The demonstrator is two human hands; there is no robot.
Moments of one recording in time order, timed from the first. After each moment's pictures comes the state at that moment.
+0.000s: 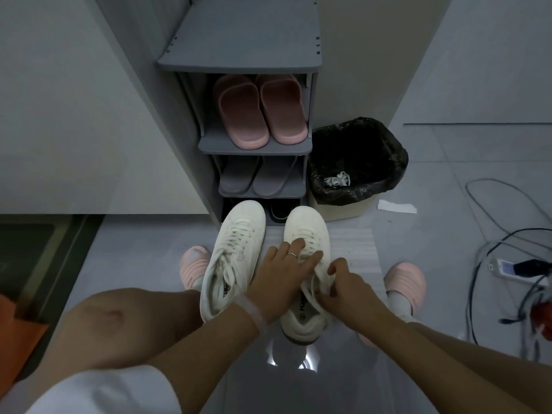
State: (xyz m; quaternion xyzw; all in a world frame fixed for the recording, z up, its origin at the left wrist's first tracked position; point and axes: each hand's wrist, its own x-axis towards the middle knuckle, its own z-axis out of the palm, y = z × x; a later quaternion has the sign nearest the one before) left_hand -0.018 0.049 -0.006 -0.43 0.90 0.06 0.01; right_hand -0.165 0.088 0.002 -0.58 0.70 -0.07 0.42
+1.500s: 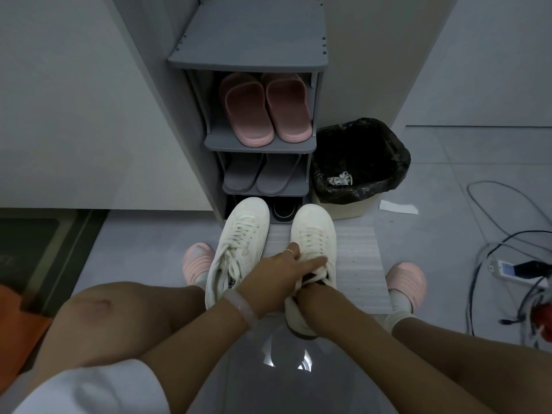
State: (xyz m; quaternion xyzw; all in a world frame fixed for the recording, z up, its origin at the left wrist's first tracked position) left_hand -0.002 0.051 -0.003 -0.39 0.90 0.17 -0.02; right_hand -0.116 0.093 0.012 -0.72 0.60 0.14 0.33
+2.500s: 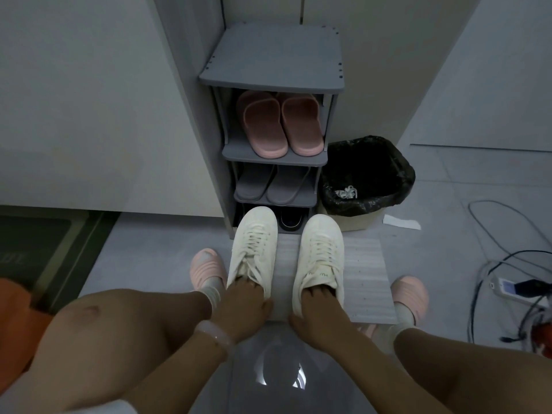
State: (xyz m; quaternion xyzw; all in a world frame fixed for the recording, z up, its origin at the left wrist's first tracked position) left_hand 0.060 0.084 -0.020 -0.56 0.81 0.15 0.07; right_hand -0.103 0.109 -0.016 -0.70 0.65 0.07 0.28
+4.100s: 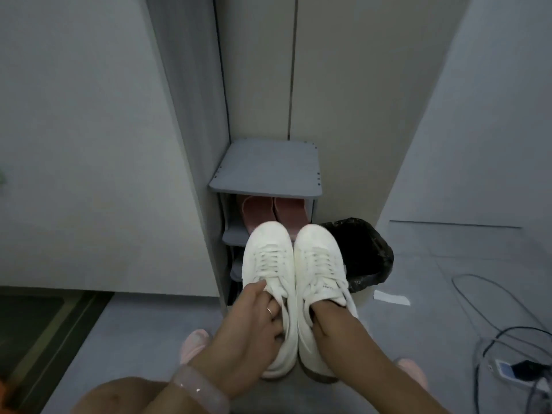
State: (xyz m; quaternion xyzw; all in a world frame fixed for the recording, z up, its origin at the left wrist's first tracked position) left_hand 0.021 0.062 0.179 -0.40 0.27 0.79 -0.37; right_hand -0.125 0.072 0.147 -0.72 0.62 -0.16 0.25
